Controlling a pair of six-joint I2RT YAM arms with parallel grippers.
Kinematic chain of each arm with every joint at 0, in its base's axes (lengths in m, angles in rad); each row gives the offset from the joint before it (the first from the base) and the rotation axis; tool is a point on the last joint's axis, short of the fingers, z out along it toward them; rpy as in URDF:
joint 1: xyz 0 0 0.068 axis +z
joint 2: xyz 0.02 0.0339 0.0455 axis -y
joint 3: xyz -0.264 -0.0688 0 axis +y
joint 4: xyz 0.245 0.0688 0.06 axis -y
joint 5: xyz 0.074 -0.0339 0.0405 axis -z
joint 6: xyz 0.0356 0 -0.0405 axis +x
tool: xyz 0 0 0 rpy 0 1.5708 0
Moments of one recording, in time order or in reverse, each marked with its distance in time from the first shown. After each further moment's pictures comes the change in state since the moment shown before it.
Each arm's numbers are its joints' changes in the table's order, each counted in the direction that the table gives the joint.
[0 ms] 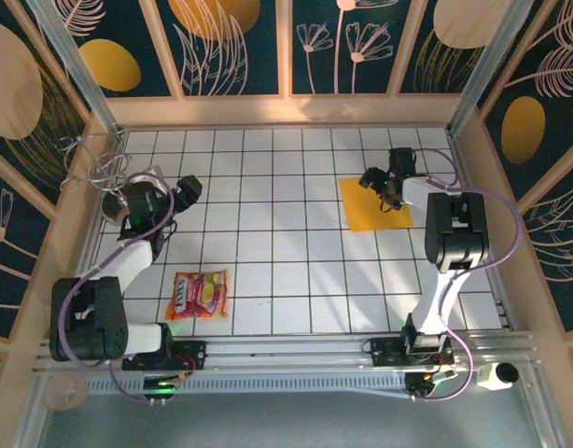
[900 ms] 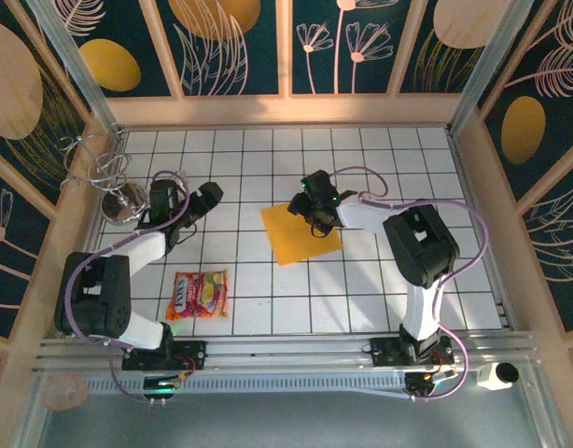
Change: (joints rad) left arm -0.128 -0.139 -0.051 -0.043 0.089 -0.145; right arm 0.531 0.045 0.021 -0.019 0.055 0.383
